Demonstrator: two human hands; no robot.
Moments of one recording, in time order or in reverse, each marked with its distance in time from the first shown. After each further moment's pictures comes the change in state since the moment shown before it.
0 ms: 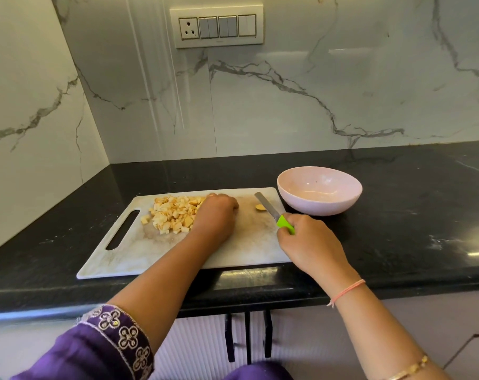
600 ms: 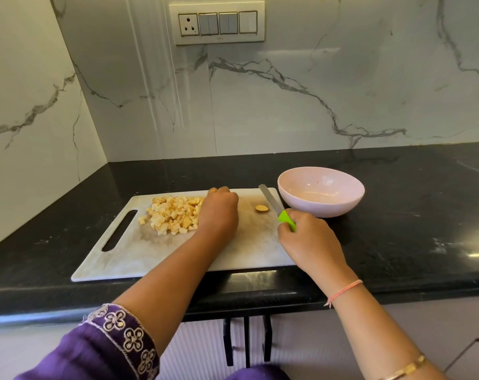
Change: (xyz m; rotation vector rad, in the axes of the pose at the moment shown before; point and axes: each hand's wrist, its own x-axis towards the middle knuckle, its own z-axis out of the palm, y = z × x) left_hand 0.007 0.017 -0.003 0.014 0.054 -0.092; right_hand 0.009 0.003 0.005 0.033 0.066 0.031
